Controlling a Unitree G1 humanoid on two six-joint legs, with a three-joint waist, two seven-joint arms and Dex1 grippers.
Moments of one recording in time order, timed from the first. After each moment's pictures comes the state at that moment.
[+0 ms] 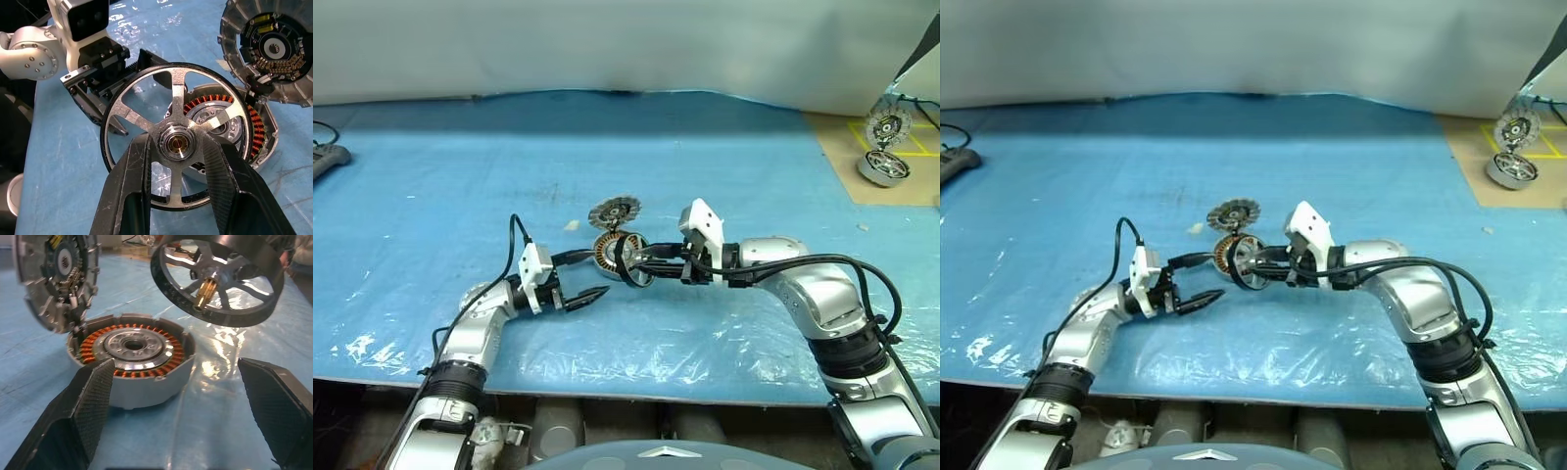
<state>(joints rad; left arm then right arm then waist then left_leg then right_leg) -0.26 0.33 -0.03 0.37 -0.34 -0.18 -1.18 -0.45 -0.54 0.21 -0.29 0.39 0.83 0.92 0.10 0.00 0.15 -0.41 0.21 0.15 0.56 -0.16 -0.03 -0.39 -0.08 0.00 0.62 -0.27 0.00</state>
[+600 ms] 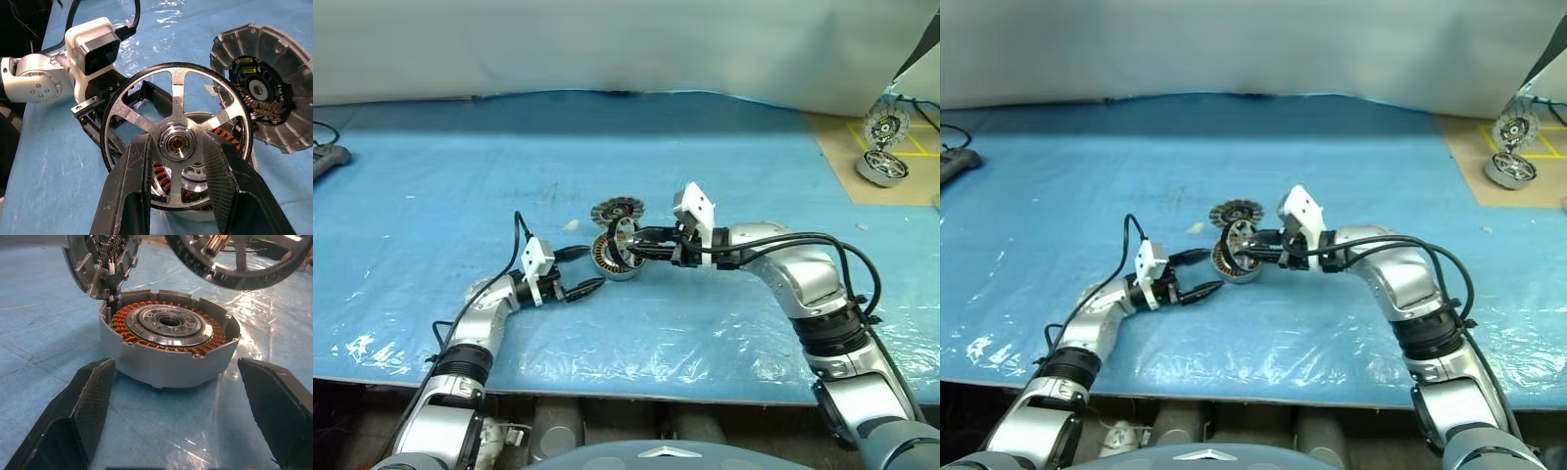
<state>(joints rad) -0.35 0.31 -0.03 0.58 -0.31 -0.25 -1.18 -0.53 -0.47 0.22 -0.15 0.38 0.75 0.91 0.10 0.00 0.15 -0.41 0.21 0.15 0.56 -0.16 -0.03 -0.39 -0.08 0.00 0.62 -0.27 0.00</state>
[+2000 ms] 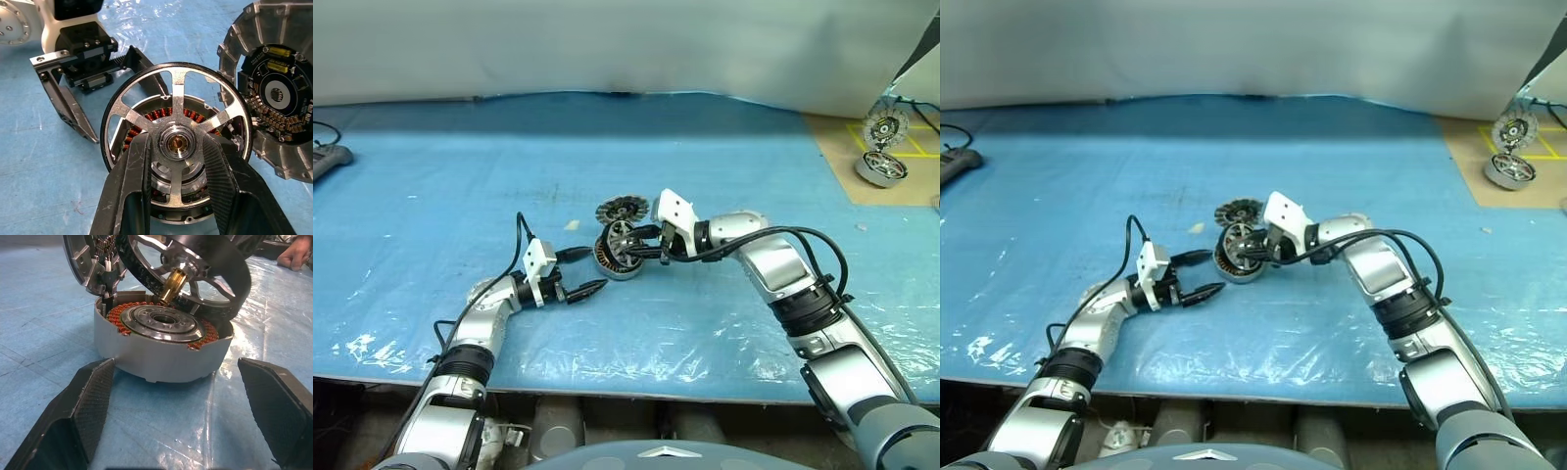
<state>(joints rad) -0.35 0.31 -0.03 0.58 -0.31 -0.26 -1.19 -0.65 -0.47 0.36 0.07 0.14 0.48 1.01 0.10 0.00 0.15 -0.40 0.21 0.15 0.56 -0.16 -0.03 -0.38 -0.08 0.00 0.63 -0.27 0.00</state>
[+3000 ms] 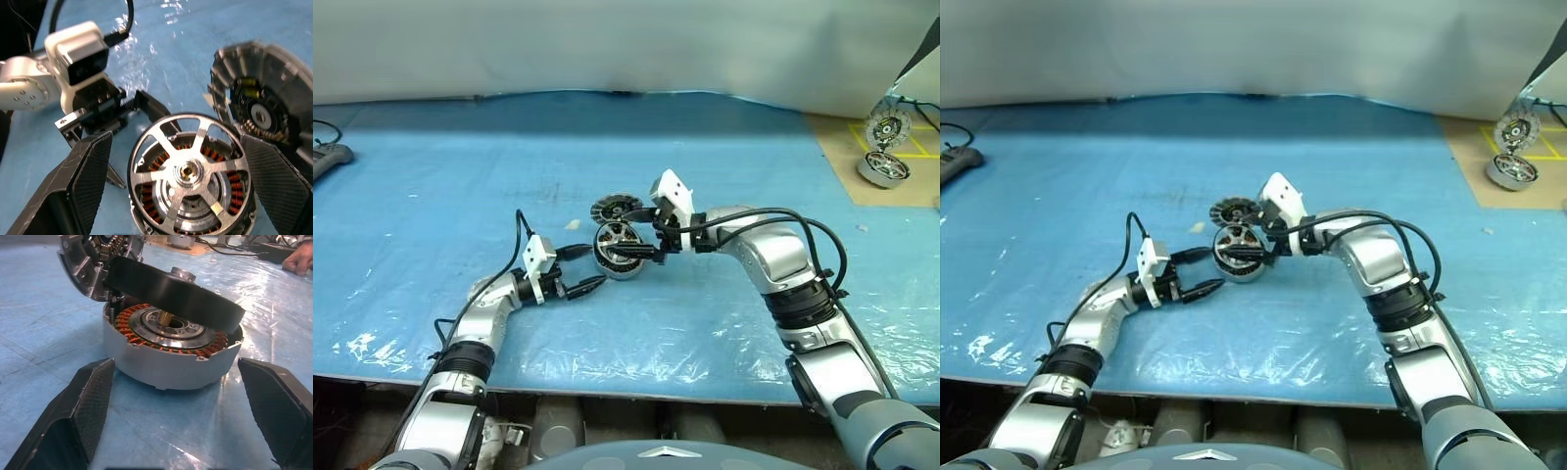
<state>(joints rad) -0.38 0.31 -0.02 0.61 -0.31 -0.23 -1.17 -0.68 -0.39 0.28 -0.01 0.26 0.78 0.92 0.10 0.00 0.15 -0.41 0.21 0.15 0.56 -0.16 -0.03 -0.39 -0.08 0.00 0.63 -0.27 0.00</state>
